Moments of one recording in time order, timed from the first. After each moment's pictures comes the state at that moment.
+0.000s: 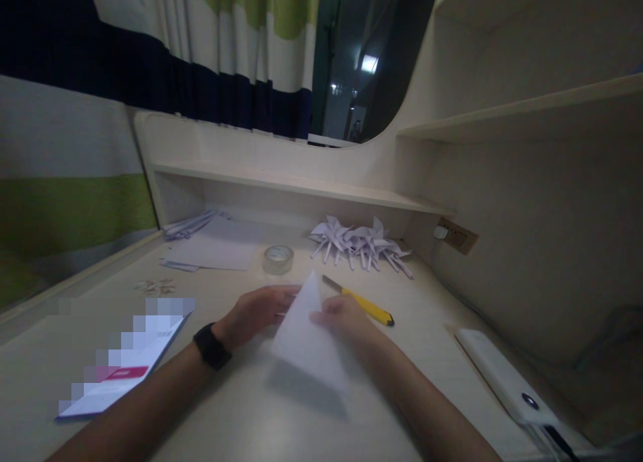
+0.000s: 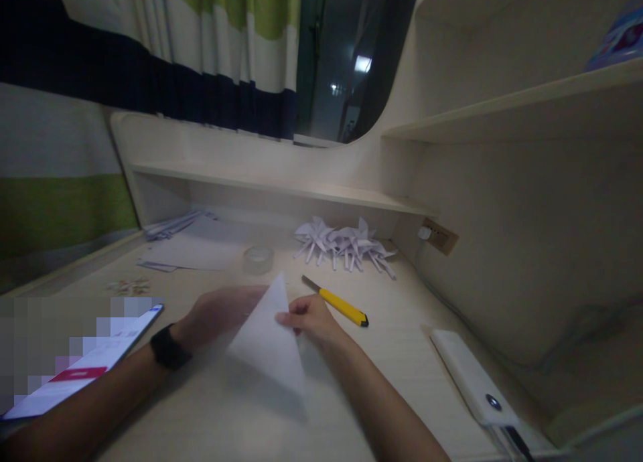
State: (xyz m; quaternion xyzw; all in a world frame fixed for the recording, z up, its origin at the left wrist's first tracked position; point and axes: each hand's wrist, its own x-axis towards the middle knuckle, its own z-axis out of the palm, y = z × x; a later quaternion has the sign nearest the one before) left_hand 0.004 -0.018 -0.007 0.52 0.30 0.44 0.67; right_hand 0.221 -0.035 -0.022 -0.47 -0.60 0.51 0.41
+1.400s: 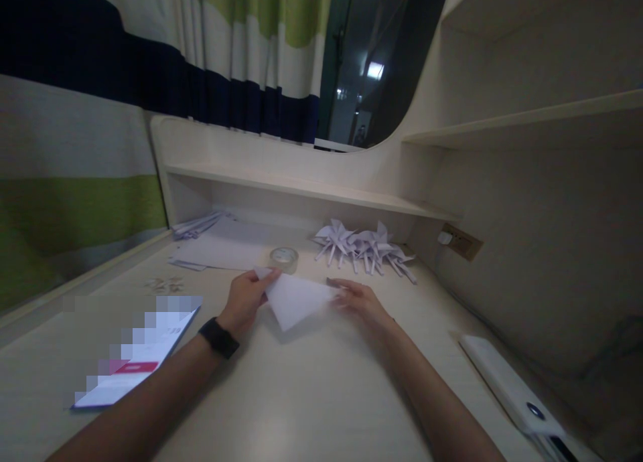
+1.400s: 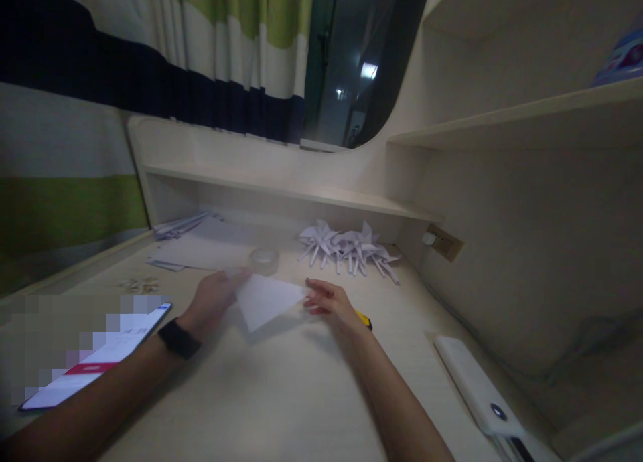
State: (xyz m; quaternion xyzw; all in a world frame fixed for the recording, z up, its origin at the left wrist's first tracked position) left_hand 0.002 0.010 -0.017 0.41 0.43 0.61 0.52; right_hand 0.259 -0.003 -0.030 -0.42 -0.55 0.53 0.48
